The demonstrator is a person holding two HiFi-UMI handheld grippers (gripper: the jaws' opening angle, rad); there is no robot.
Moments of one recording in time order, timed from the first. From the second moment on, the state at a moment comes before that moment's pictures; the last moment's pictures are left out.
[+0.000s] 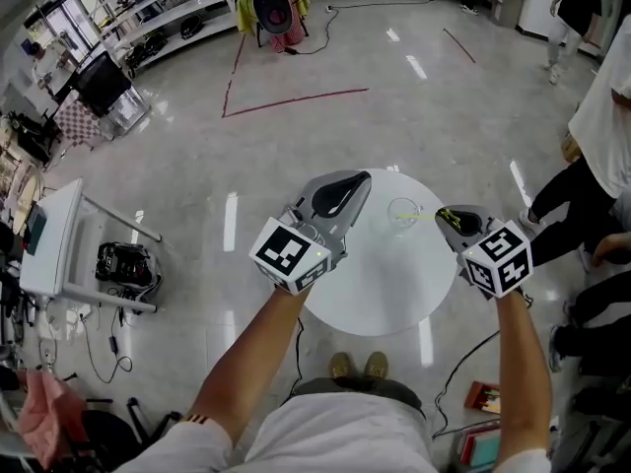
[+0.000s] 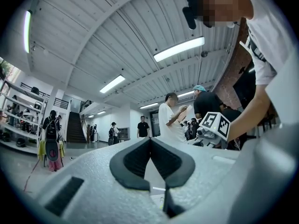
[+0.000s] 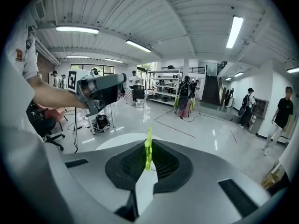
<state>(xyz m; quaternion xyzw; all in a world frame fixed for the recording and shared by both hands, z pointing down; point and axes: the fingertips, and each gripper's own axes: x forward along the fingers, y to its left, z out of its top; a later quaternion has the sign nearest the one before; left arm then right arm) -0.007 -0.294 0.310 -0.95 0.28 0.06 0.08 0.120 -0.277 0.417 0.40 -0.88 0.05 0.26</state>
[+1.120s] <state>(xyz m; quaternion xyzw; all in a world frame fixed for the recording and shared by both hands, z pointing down) 0.006 -0.321 0.349 -0.95 0.29 0.04 0.04 0.122 -0.322 0.496 0.37 -0.87 0.14 0.29</state>
